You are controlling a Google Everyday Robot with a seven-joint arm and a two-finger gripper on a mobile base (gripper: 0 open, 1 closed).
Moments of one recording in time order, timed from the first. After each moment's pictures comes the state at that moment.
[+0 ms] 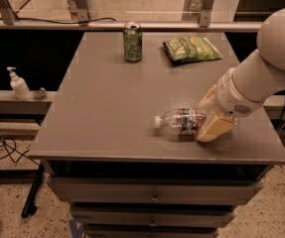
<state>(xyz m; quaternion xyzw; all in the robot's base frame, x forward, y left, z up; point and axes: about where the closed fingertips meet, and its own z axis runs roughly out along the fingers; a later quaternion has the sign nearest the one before) 0.495 -0.164 0.832 -0.64 0.74 0.04 0.20</state>
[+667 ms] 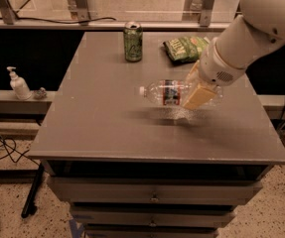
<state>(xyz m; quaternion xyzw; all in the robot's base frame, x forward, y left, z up) 0.543 -0.128 0.877 -0.64 0.73 0.05 0.23</state>
